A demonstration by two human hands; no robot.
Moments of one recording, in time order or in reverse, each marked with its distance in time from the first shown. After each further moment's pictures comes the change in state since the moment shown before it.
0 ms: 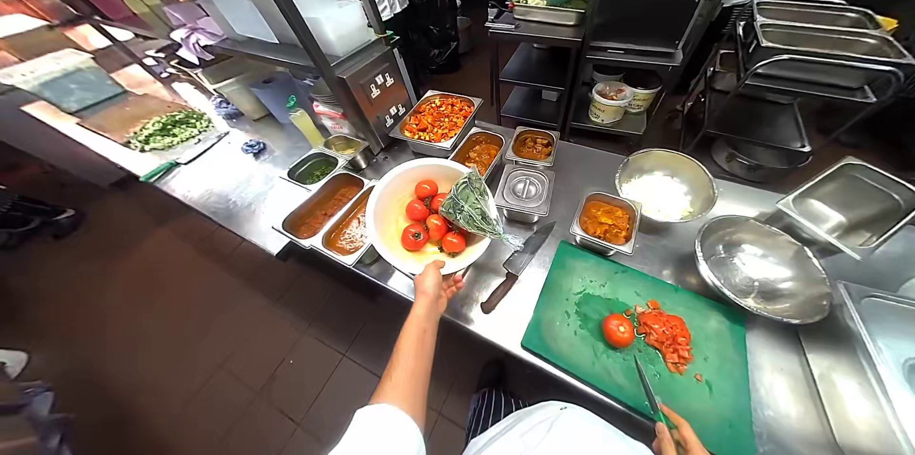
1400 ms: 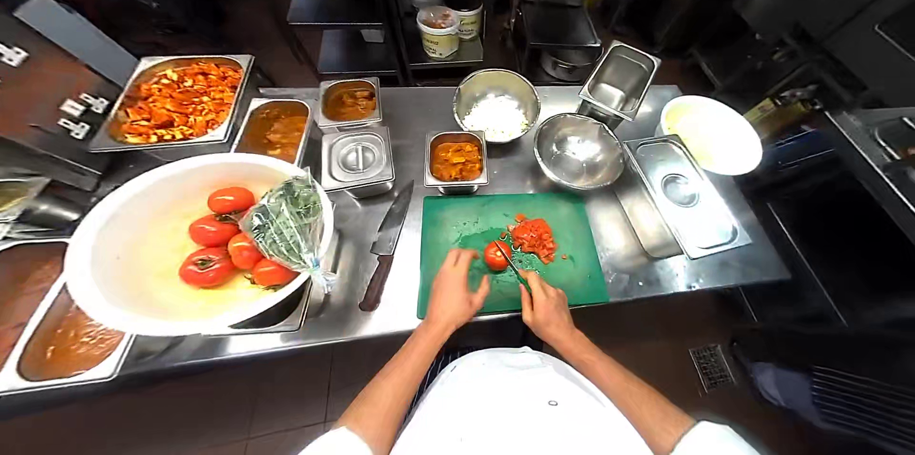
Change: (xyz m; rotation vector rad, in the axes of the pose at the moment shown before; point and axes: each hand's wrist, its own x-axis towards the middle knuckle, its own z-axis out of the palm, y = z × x) left_hand -0.093 -0.182 0.114 1.410 -0.935 0.993; right_hand 0.057 -0.025 0.028 -0.339 0.152 -0.175
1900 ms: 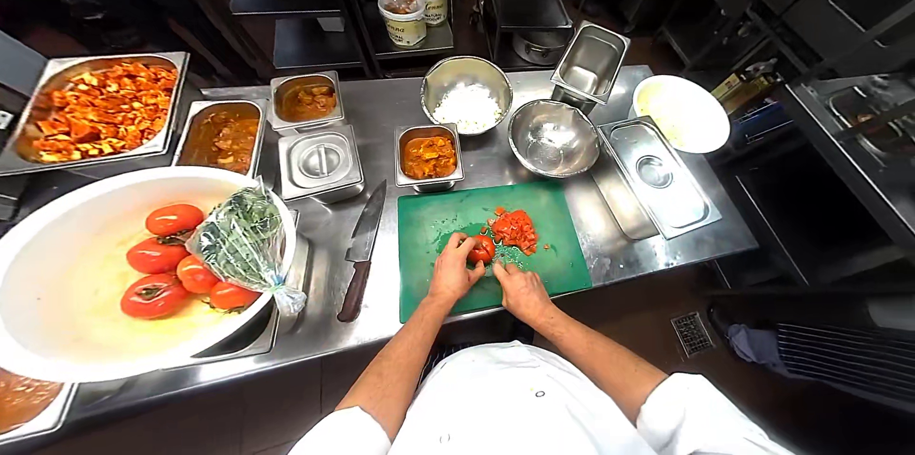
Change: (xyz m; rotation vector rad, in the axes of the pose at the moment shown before) left_hand 0.057 -0.007 0.047 0.043 0.022 0.154; right_hand 0.029 -0.006 0.001 -0.251 -0.375 0.037
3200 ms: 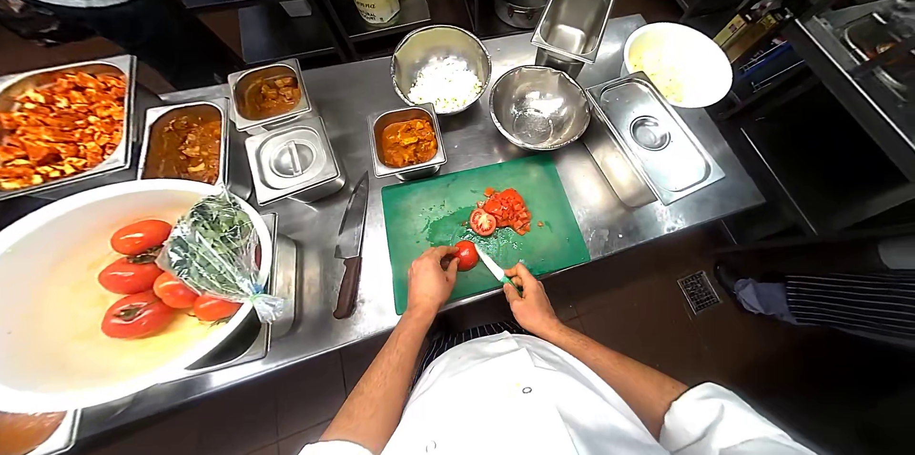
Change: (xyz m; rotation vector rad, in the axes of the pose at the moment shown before) left_hand -0.037 -0.003 -0.015 0.012 -0.070 -0.243; right_hand -0.053 0.002 0.031 0.941 0.055 0.347
